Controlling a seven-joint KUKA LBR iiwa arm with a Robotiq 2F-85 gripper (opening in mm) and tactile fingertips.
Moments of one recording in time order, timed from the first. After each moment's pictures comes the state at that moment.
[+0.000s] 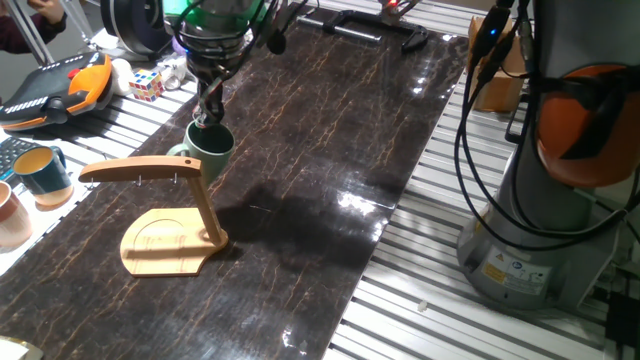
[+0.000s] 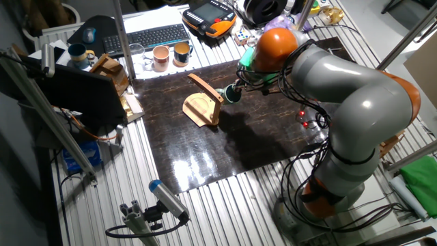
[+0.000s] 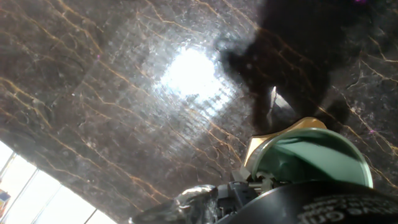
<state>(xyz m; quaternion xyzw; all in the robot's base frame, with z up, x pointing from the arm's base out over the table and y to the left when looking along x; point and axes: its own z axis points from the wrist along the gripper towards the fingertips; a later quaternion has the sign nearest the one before) 0.554 0.114 0.222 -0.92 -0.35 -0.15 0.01</state>
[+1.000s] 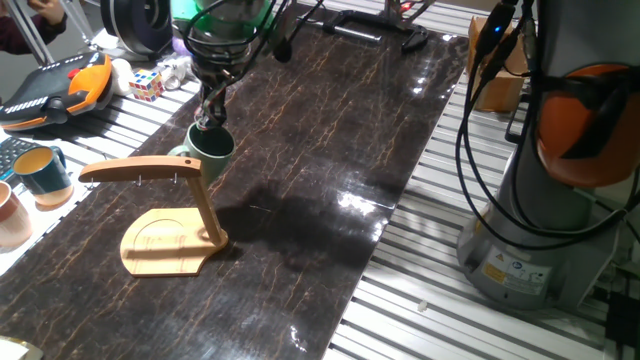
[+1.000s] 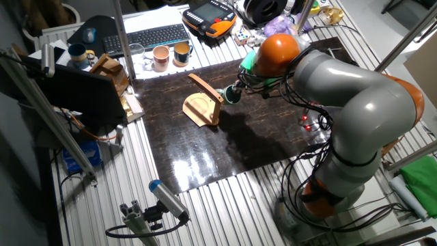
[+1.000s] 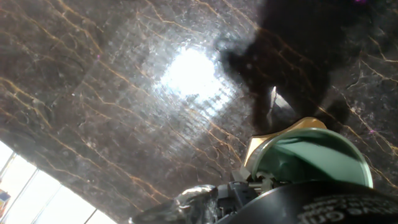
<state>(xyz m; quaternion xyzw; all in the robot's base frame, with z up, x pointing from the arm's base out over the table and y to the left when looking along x) 0.553 0.114 0.216 -0.93 -0.34 -0.17 0.01</state>
